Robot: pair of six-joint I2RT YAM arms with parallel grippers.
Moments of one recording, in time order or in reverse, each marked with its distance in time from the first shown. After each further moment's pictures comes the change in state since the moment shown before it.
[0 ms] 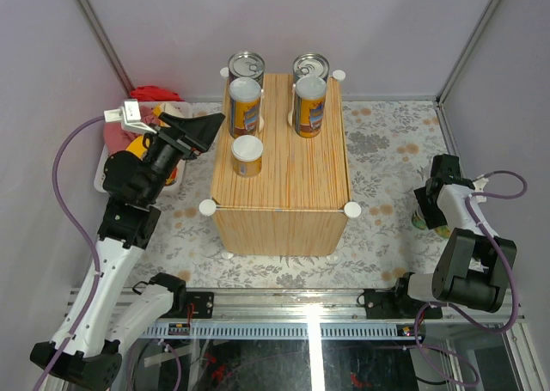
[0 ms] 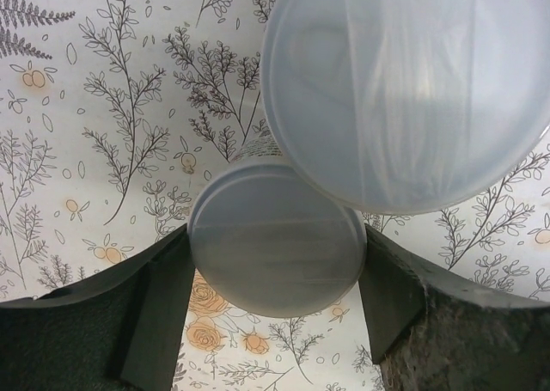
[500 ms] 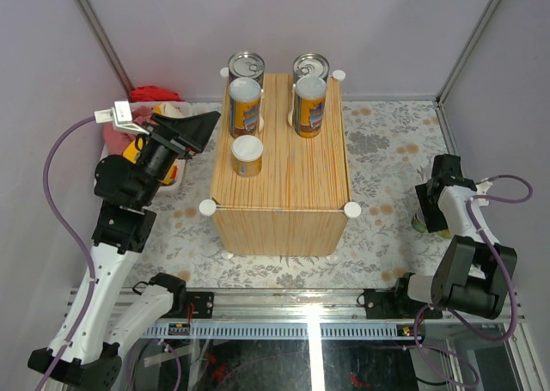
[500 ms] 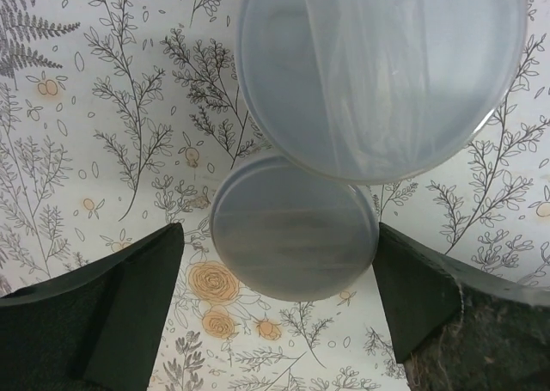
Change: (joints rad) left arm 0.000 -0.024 0.036 -0.004 0.000 0.000; right arm 0.004 -0.045 0.018 -0.061 0.006 0.073
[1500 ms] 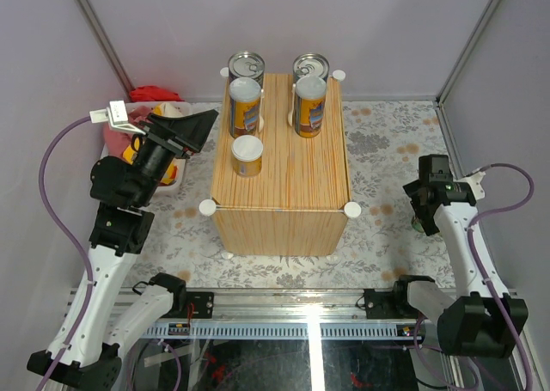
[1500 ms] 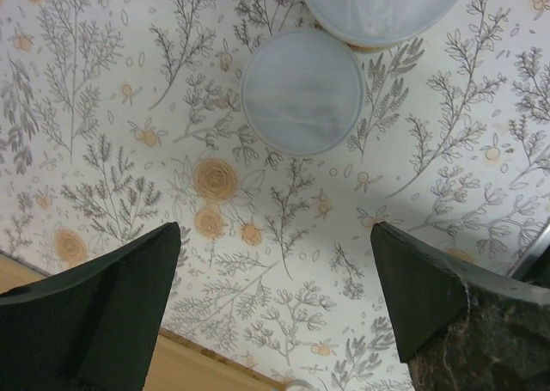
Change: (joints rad) left arm 0.000 -0.006 0.014 0.001 0.000 -0.003; right arm 0.229 -0.258 0.069 -0.259 0.068 -0.005
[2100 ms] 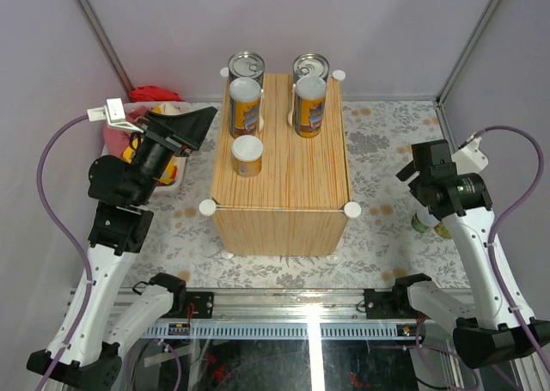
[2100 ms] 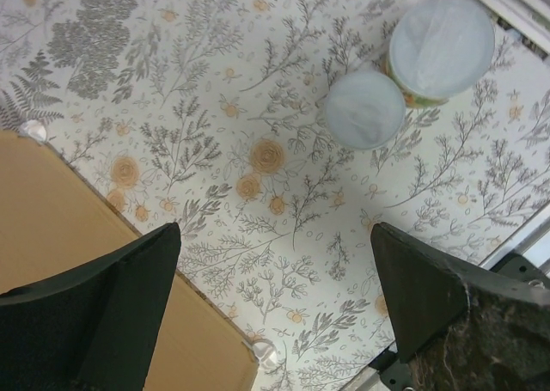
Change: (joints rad) left arm 0.000 0.010 0.021 0.008 0.000 -0.012; right arm 0.256 -0.029 0.346 -0.187 0.149 -0.187
